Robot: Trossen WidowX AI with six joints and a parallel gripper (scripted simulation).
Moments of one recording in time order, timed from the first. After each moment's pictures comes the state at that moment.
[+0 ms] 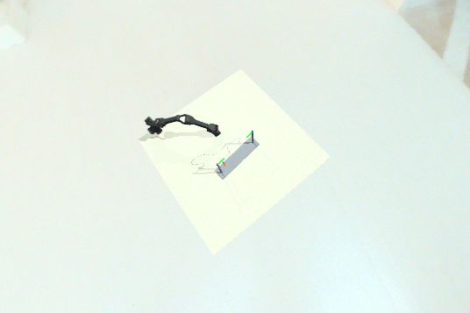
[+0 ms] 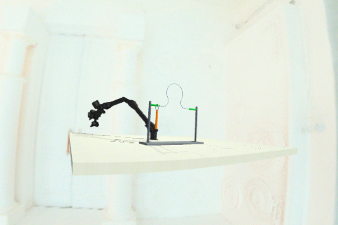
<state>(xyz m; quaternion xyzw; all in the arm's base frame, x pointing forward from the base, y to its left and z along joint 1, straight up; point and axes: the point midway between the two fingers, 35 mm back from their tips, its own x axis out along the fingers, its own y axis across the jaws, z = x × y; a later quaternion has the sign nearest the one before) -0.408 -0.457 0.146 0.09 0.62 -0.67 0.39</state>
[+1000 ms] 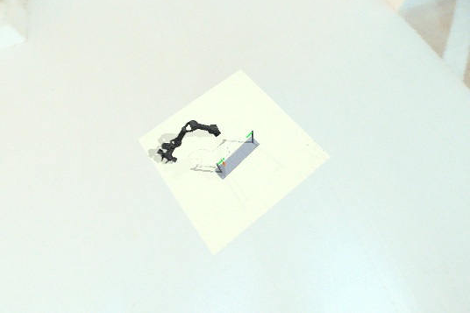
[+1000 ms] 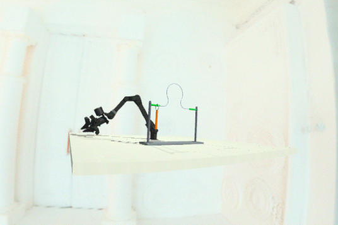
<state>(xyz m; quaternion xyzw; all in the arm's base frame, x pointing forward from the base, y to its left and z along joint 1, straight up) -0.057 -0.541 0.085 -0.06 0.34 -0.55 0.76</state>
